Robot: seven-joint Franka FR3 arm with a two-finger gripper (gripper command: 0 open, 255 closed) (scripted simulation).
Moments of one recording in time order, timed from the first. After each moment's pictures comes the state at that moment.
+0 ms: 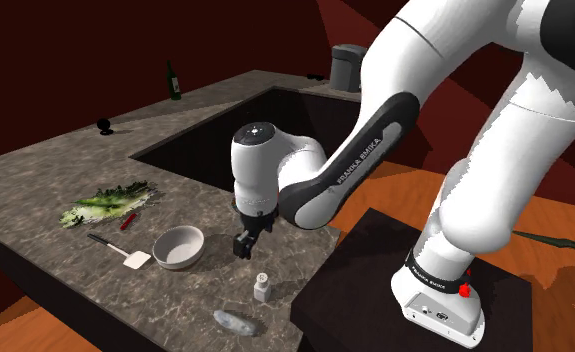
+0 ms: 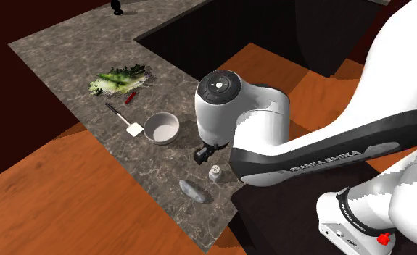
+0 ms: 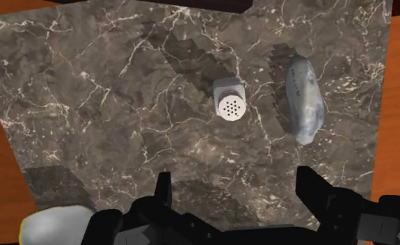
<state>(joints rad) 0.12 -0.08 0.51 -2.60 -0.19 2.55 0.65</state>
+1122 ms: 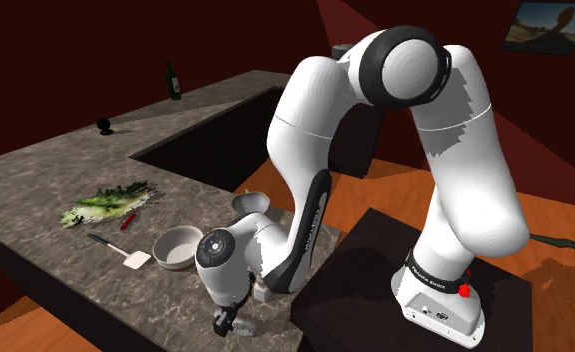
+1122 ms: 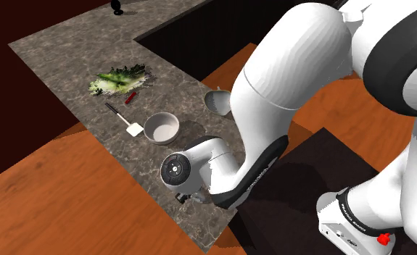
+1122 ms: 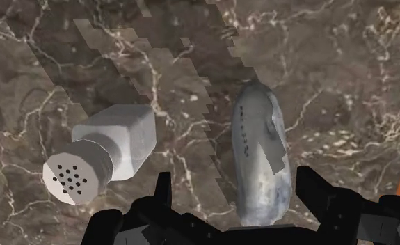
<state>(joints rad) 0.39 0.57 0.36 -2.27 -0.84 2.63 1.21</state>
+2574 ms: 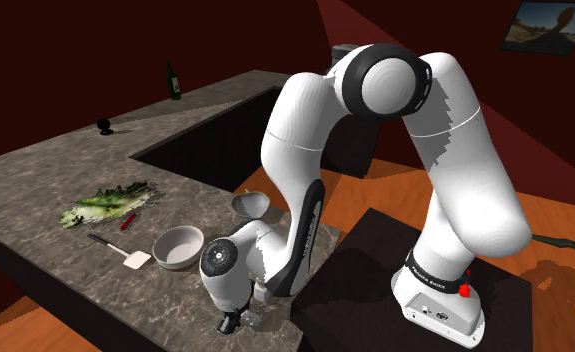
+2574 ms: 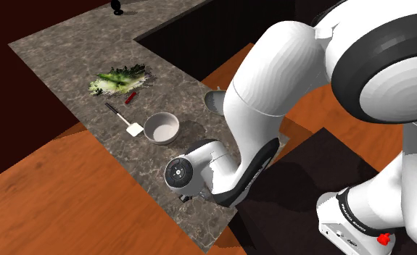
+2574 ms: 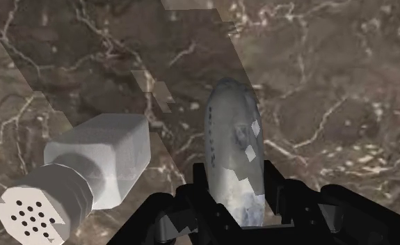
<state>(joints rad) 0.42 0.64 0.30 -2.24 -0.91 2.67 1.26</state>
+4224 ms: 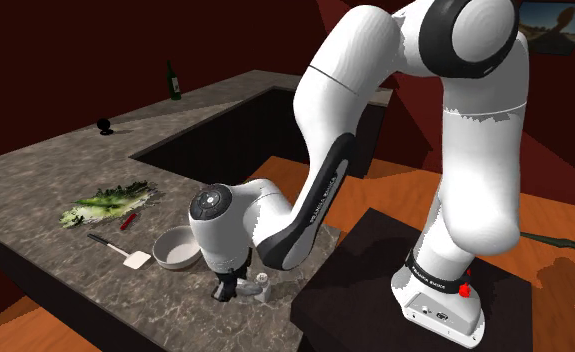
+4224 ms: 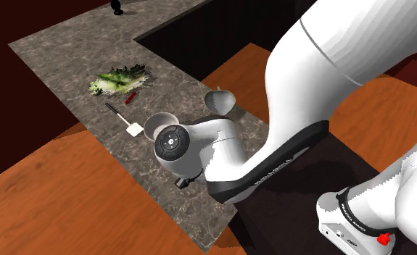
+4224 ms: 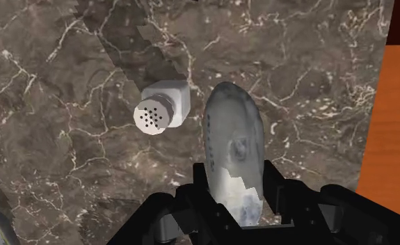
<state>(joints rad) 0.24 0.33 0.50 -2.36 -0.61 2.52 0.99</state>
